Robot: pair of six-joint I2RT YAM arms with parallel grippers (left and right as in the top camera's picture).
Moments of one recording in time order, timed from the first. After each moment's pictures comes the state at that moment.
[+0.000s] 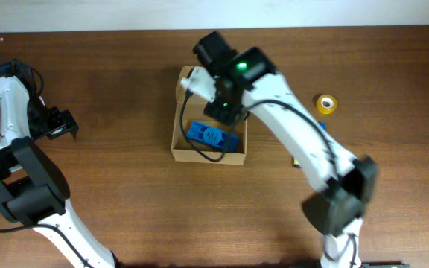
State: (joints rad) left arm 0.42 2.16 1.86 -1.41 -0.13 -0.17; right arm 0.59 2.03 2.14 -1.33 0.07 -0.50
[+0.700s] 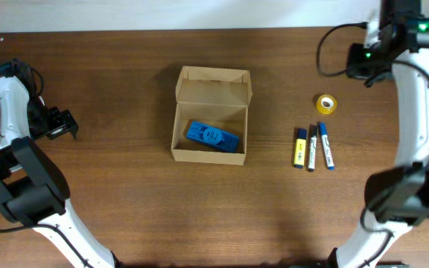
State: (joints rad) left arm 0.42 2.16 1.86 -1.41 -0.13 -0.17; right arm -0.15 2.03 2.14 -1.33 -0.01 0.11
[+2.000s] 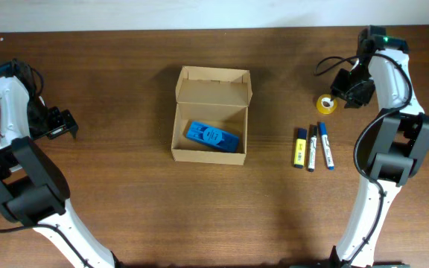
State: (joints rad) left arm 0.42 2.16 1.86 -1.41 -0.13 -0.17; right arm -0.21 2.42 2.14 -1.25 -0.06 0.34
